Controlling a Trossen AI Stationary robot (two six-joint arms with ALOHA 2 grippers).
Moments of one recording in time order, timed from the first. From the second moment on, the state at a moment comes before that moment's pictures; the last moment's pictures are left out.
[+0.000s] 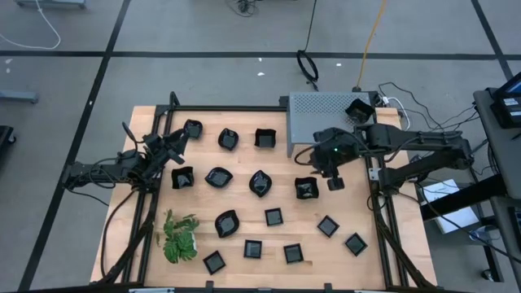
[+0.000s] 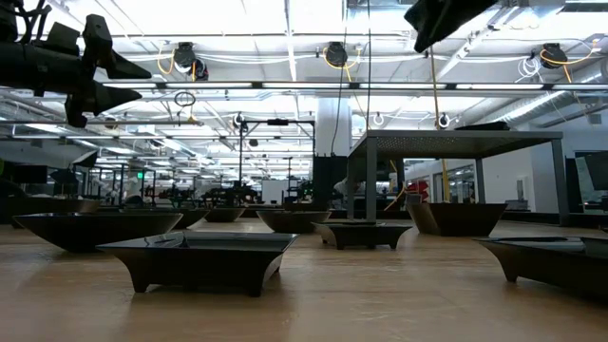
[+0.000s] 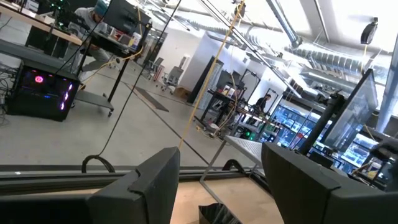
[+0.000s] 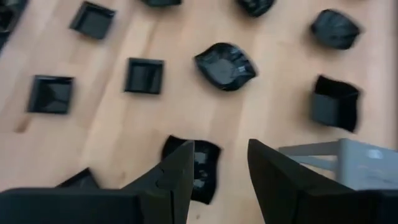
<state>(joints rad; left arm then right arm) 0.00 0.01 0.02 0.26 -0.81 -0.32 -0.02 1.22 1.25 -0.97 -0.09 -0.26</state>
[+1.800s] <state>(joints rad) 0.00 0.01 0.02 0.26 -0.81 -0.32 0.23 1.27 0.36 0.03 0.13 -0.20</state>
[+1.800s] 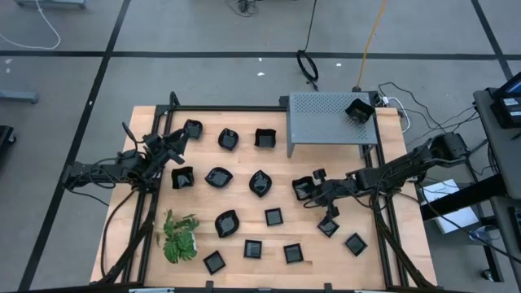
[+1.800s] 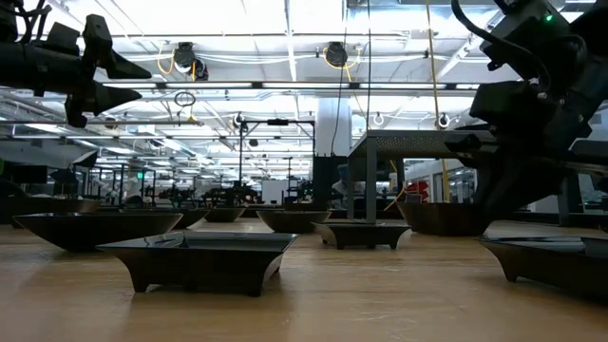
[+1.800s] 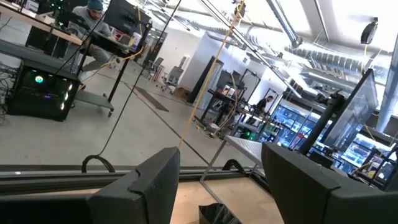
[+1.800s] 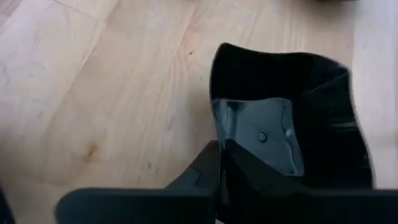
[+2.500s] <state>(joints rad) 0.00 0.01 0.02 0.26 -0.81 -0.32 0.23 0.80 0.52 0.00 0.24 -0.14</state>
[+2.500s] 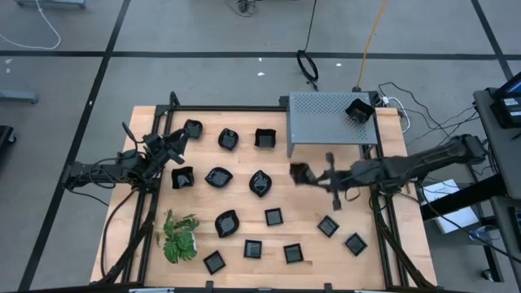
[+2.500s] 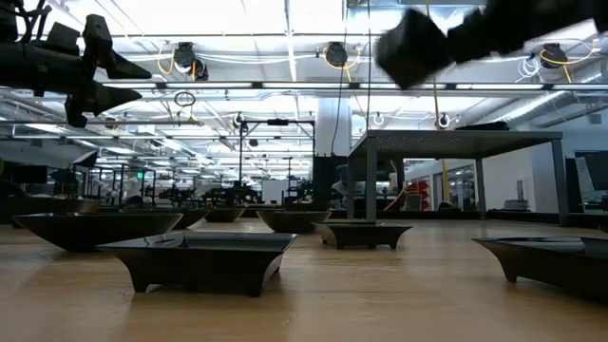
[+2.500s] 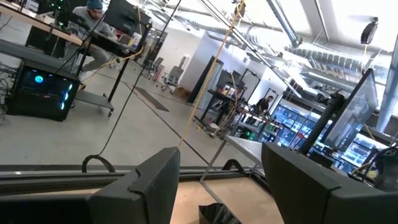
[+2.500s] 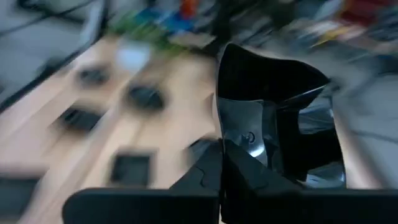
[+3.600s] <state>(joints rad) 0.00 0.01 0.02 0.26 -0.81 -0.32 -0.72 1.13 1.22 -1.15 0.47 -0.02</state>
